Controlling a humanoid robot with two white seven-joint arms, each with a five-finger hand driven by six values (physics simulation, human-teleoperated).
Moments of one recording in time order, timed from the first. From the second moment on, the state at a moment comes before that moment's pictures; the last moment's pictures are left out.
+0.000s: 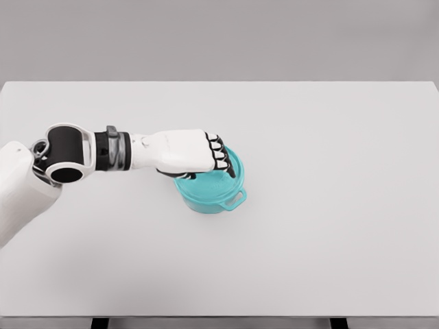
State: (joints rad) left arm -0.69 0.55 -0.71 -1.65 -0.56 -0.61 -0.61; right arm 0.02 0.00 -0.16 0.09 -0.02 -0.25 -0.36
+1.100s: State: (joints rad) left arm -0.69 0.54 -0.71 -1.62 -0.57 -0.61 -0.61; right arm 0.02 0.00 -0.16 0.09 -0.02 -0.25 -0.36
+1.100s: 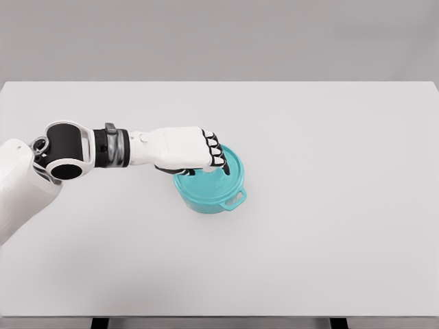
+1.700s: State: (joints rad) left arm -0.70 0.54 -0.71 -1.60 -0.60 -0.61 -0.61; right arm 0.02 0.00 -0.16 0.09 -0.02 -0.25 -0.36
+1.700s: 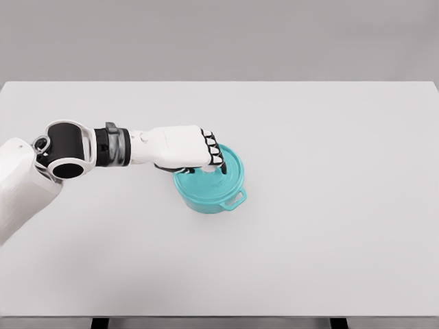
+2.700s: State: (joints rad) left arm -0.69 0.54 -0.71 -1.59 -0.59 -0.61 -0.61; right arm 0.02 0.00 -0.16 0.09 -0.02 -0.25 -0.36
